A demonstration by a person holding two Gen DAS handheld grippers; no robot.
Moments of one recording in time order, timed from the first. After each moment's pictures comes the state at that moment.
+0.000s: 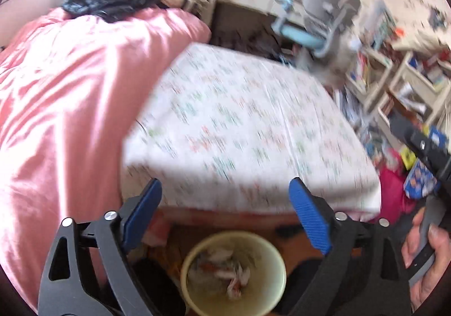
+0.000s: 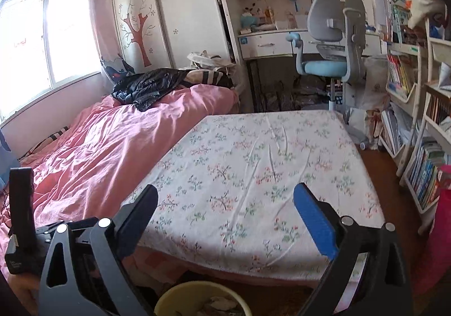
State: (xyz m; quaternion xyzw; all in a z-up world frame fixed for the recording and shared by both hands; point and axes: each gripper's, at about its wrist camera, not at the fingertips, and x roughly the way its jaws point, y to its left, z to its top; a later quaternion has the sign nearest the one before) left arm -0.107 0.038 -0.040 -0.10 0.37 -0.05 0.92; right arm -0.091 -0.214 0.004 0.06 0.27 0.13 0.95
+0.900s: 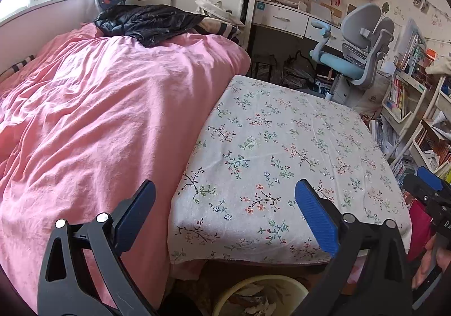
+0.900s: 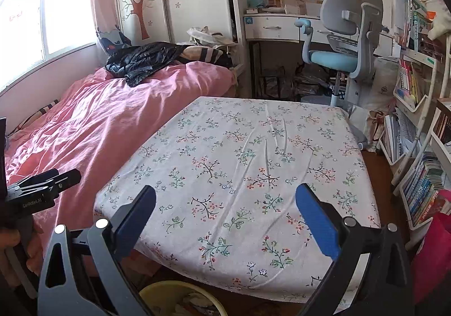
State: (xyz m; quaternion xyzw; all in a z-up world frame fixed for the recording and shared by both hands) left arm -0.054 0.074 -0.016 -0.08 0.34 0.03 0.94; right arm -0.046 -0.206 -0.012 0.01 0.33 0.13 0.94
